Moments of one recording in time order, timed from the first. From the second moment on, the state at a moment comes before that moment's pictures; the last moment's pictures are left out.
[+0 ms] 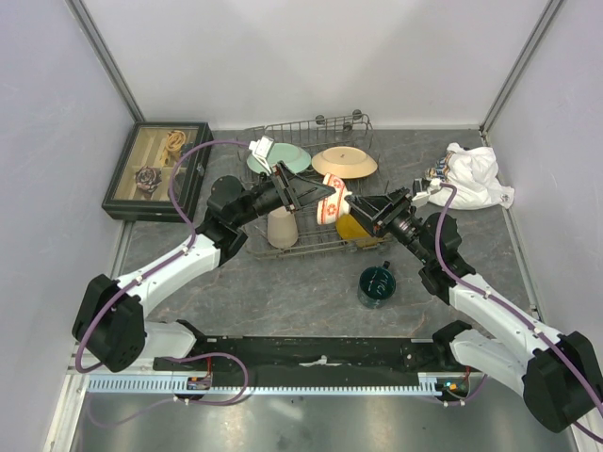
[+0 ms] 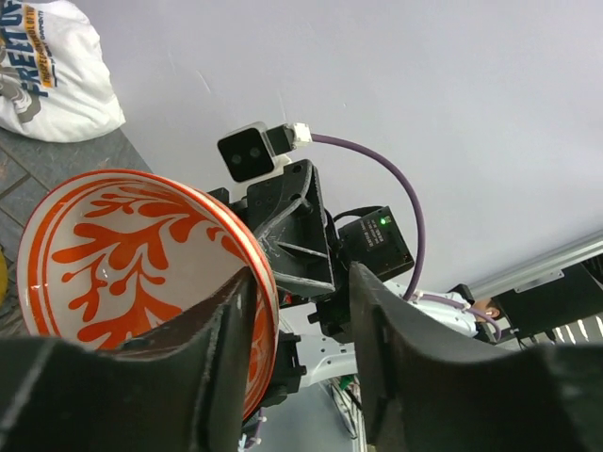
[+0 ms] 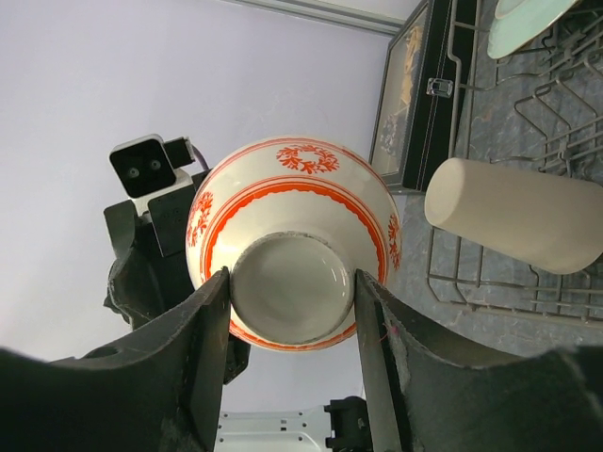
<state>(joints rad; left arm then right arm) -0.60 1.31 0.86 0.67 0.54 -1.15 0.47 0.96 0.50 0.56 -0.24 1.40</state>
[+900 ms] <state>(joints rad) -0.61 1.29 0.87 0.44 0.46 -1.00 0.40 0.97 0.50 0.50 -0.29 1.37</state>
